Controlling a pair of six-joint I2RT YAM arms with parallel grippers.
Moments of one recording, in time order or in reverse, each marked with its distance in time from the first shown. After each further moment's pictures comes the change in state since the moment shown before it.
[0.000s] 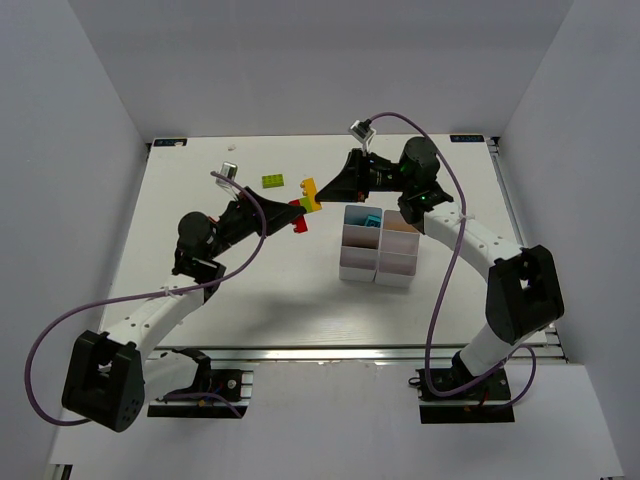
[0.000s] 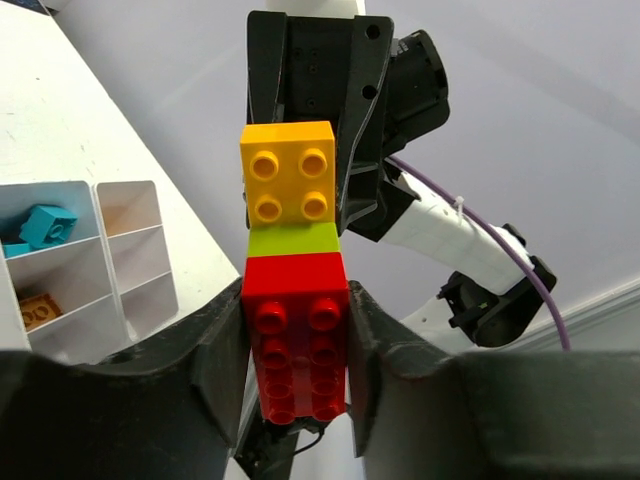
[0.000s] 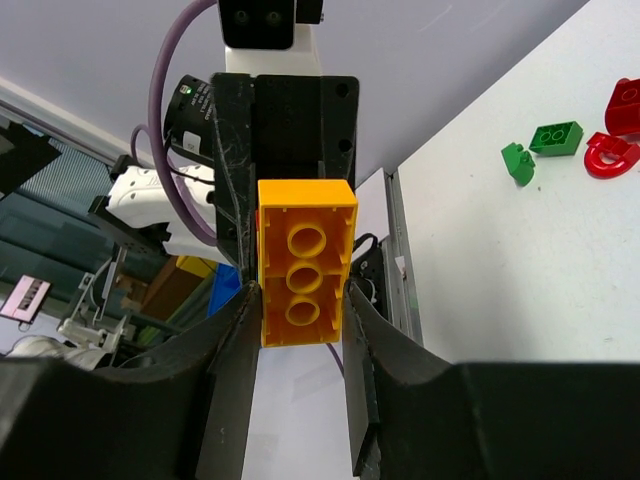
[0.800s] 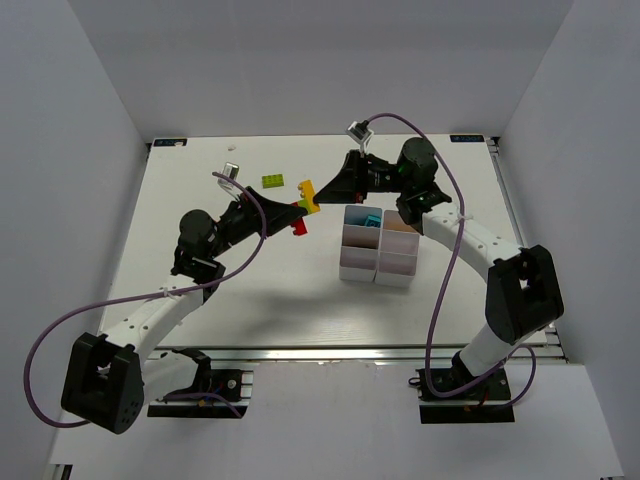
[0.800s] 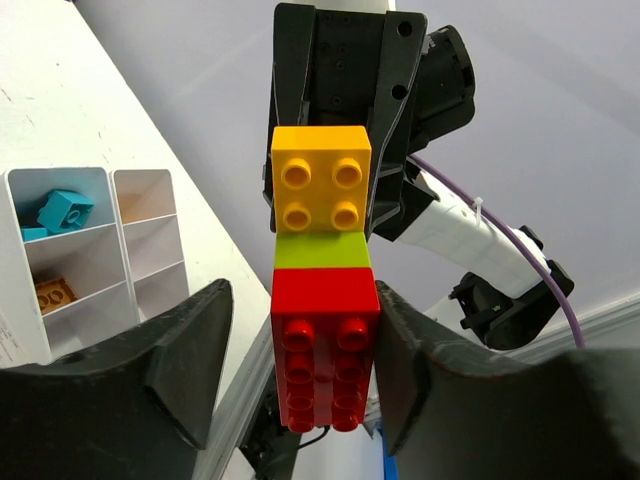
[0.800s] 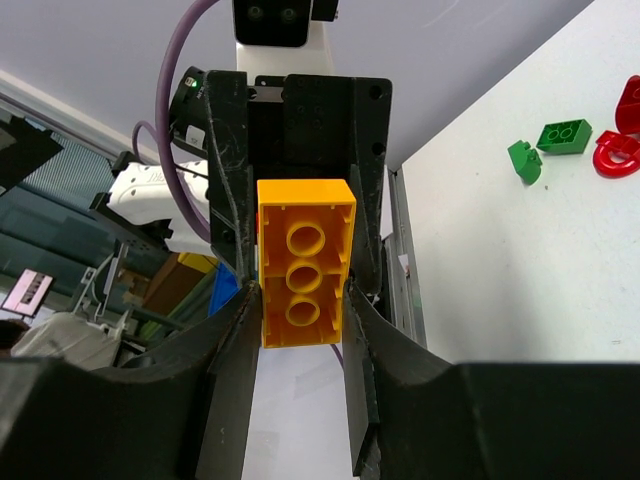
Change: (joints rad) left arm 0.000 -0.011 0.012 -0.083 -0.007 0.034; right arm 0.008 0.002 0.000 0.000 0.000 -0.002
